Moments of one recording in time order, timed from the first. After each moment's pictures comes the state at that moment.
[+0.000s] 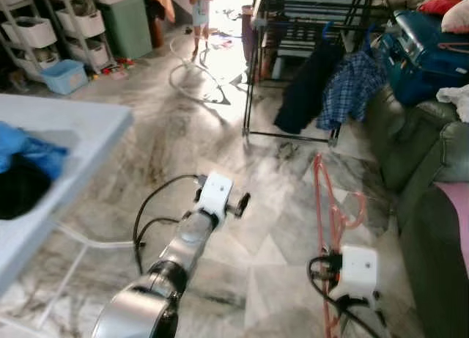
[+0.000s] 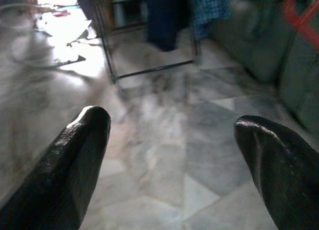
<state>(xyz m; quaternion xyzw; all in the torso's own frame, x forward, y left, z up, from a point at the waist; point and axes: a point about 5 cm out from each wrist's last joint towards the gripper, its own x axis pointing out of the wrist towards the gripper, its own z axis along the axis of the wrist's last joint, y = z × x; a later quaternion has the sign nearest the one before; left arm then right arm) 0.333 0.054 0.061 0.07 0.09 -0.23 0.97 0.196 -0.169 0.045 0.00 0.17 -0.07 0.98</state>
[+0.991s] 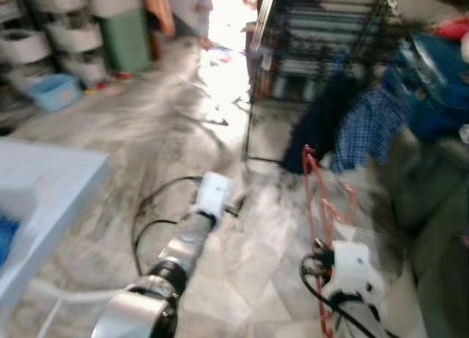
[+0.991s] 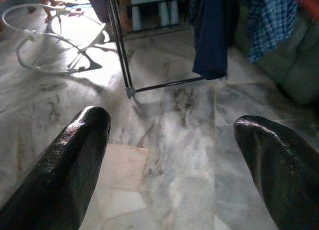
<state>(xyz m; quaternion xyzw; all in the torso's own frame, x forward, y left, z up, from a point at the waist) 0.334 0.066 0.056 0.07 0.11 -0.21 0.97 0.199 -0.152 0.048 0.00 0.16 -0.03 0.99</state>
